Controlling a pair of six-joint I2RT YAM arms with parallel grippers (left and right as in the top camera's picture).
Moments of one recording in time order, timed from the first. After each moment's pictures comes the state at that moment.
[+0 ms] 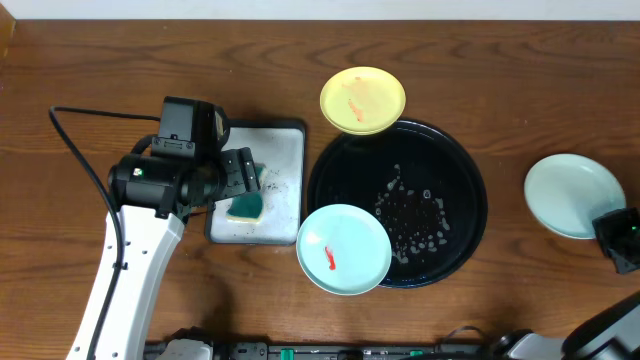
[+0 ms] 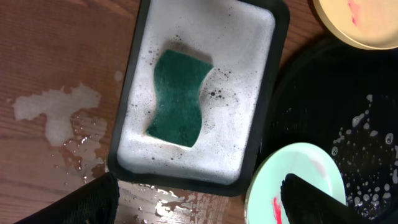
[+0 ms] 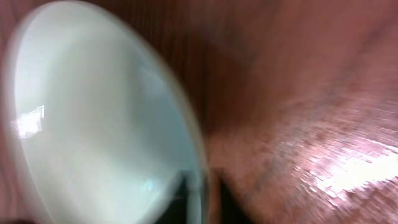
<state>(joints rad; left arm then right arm) -0.16 1.28 1.25 -1.13 0.05 -0.38 -0.85 1.55 0.87 -0.55 -0.22 0.40</state>
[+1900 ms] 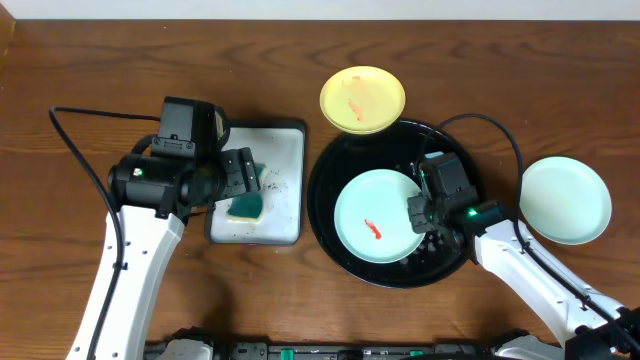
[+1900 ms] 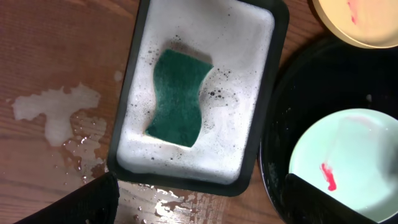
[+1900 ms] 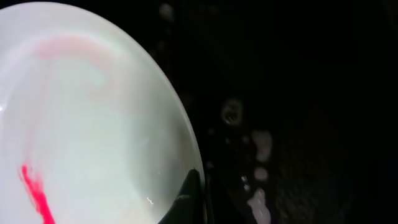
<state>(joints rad) -0.16 1.28 1.25 -1.13 0.05 -0.38 0.42 1.39 0.72 -0.45 0.11 0.22</state>
